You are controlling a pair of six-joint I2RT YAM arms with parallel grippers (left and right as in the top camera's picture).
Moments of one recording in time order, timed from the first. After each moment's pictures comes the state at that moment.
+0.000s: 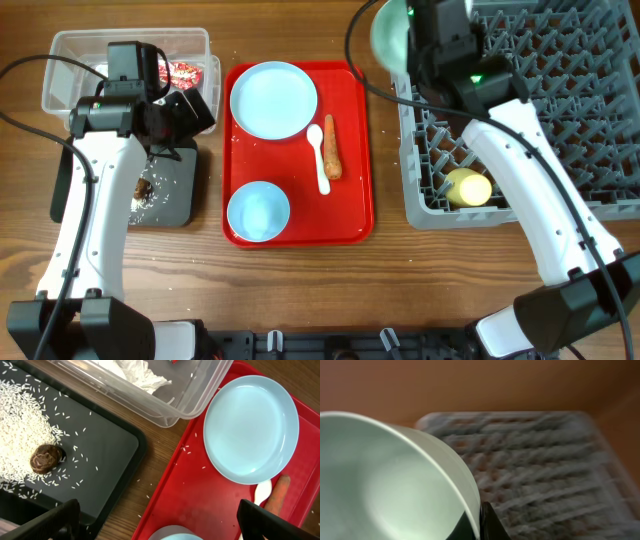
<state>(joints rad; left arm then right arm) 0.02 1.54 1.38 -0.98 -0.02 -0.50 0.38 1.68 1.68 -0.70 0.65 0.15</state>
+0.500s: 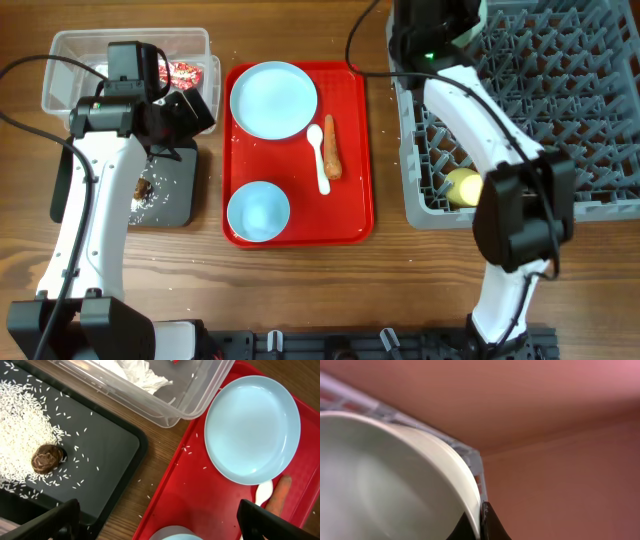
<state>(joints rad) 0.02 1.54 1.38 -0.98 -0.03 -0.50 0.31 2.08 1.68 -0.05 1.07 -0.81</state>
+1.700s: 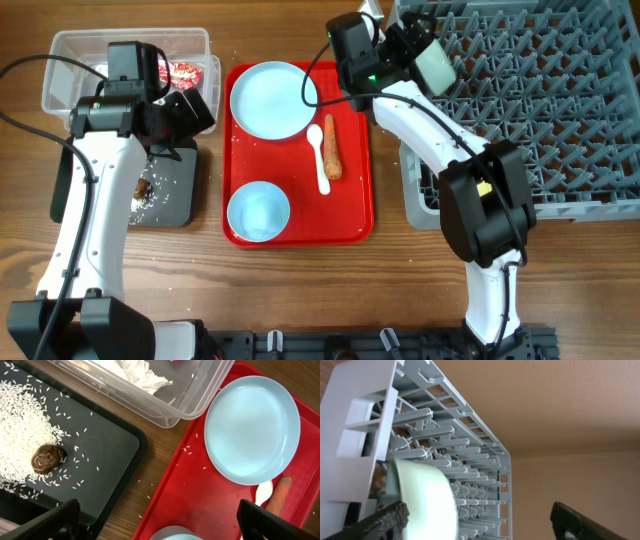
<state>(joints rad) 0.02 1.54 1.38 -0.98 -0.03 -0.50 0.47 2.16 1.69 -0.25 1.13 -0.64</state>
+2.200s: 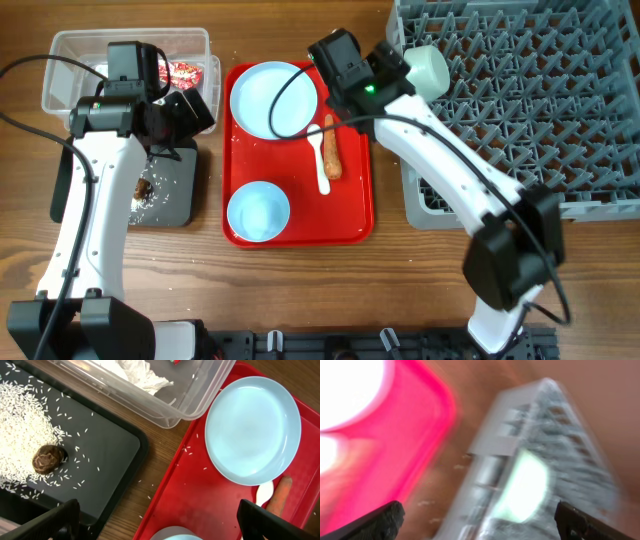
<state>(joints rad) 0.02 1.54 1.38 -0.98 -0.03 -0.50 0.59 1.93 1.69 -0.78 0.49 -0.32</state>
